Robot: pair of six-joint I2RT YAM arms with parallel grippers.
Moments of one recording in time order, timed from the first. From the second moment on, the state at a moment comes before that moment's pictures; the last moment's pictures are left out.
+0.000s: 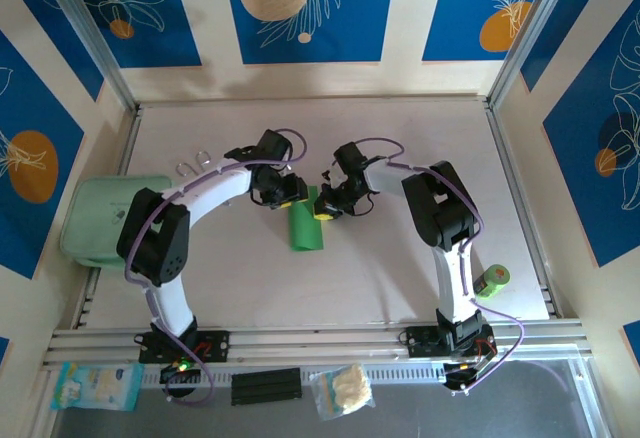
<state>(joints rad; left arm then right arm) -0.53 1.82 1.34 -0.67 0.30 -0.68 0.49 2.13 1.37 -0.52 -0.68 0.53</state>
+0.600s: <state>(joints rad) -0.53 1.96 1.33 -0.58 0.45 -0.70 0.49 2.16 1.44 -0.62 -0.68 0.54</state>
